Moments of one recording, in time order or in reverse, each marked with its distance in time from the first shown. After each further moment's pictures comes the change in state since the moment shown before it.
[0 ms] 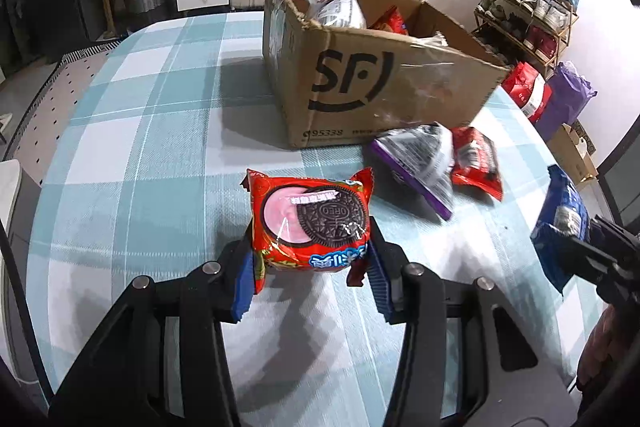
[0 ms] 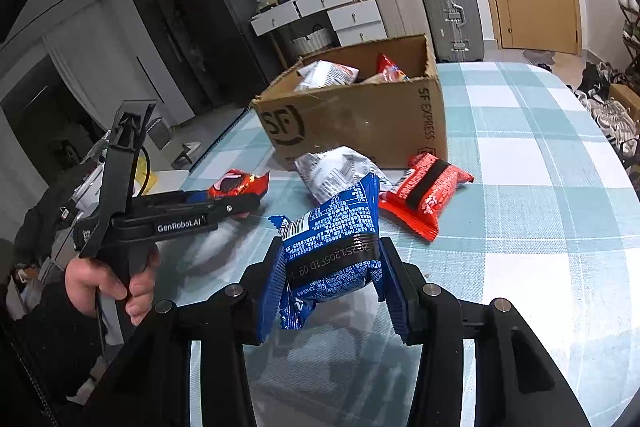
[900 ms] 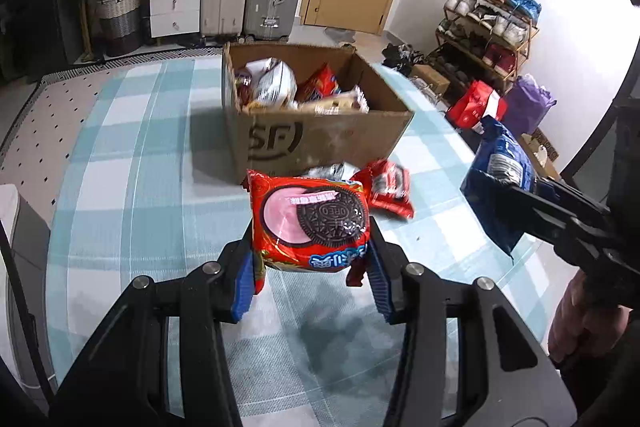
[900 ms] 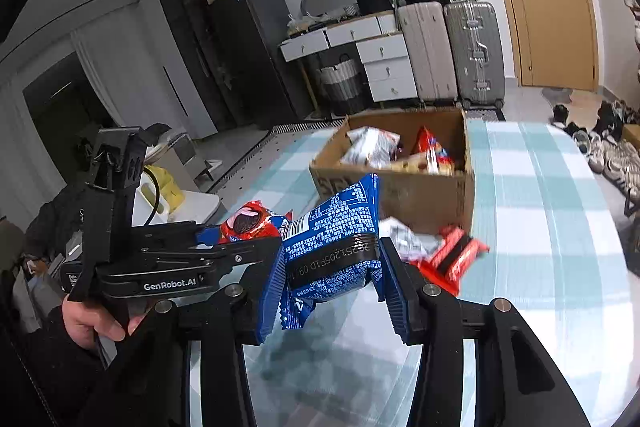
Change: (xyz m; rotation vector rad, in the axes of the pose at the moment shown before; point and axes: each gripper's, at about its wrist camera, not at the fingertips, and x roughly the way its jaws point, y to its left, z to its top) left arm -0.100 -0.041 0.016 0.033 -0.080 -0.116; right arm -0.055 0.045 0.047 -0.077 -0.098 0.056
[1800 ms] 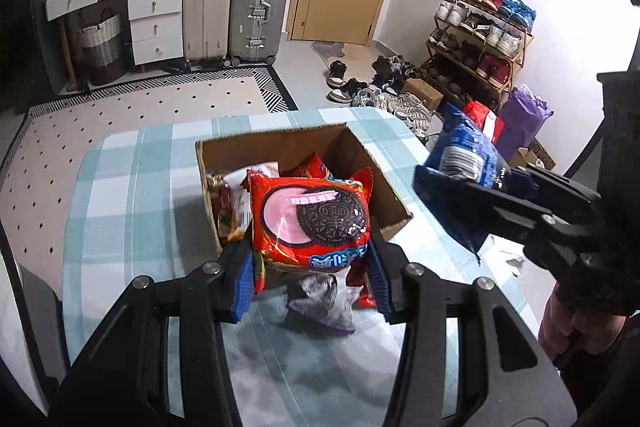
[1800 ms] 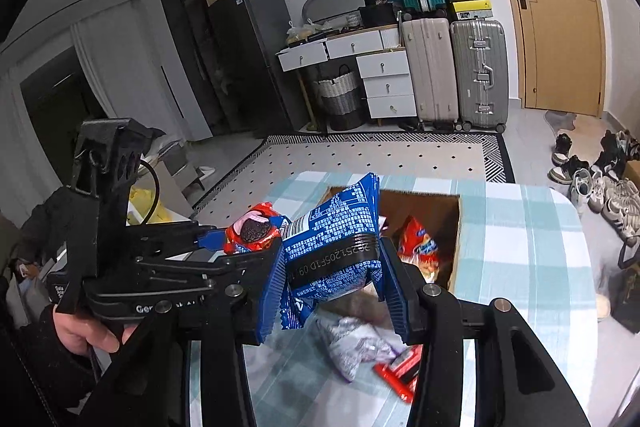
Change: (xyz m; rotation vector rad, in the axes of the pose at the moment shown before) left arm 0.022 -0.016 0.133 0.055 -0.018 -0.013; right arm 0.034 -0.018 0.117 -0.049 -0.006 -0.017
